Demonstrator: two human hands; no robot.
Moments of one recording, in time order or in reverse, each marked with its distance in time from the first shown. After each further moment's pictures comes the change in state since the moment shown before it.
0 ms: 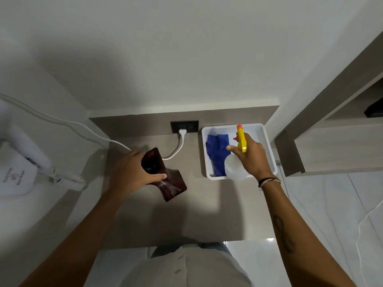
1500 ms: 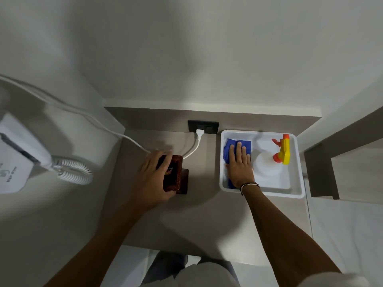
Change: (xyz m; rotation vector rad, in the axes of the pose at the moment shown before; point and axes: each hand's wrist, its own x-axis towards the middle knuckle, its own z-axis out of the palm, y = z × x) left_hand -0.002 0.007 0.049 0.021 0.034 0.189; right_hand 0.049 0.036 0.123 -0.745 -0.441 -0.057
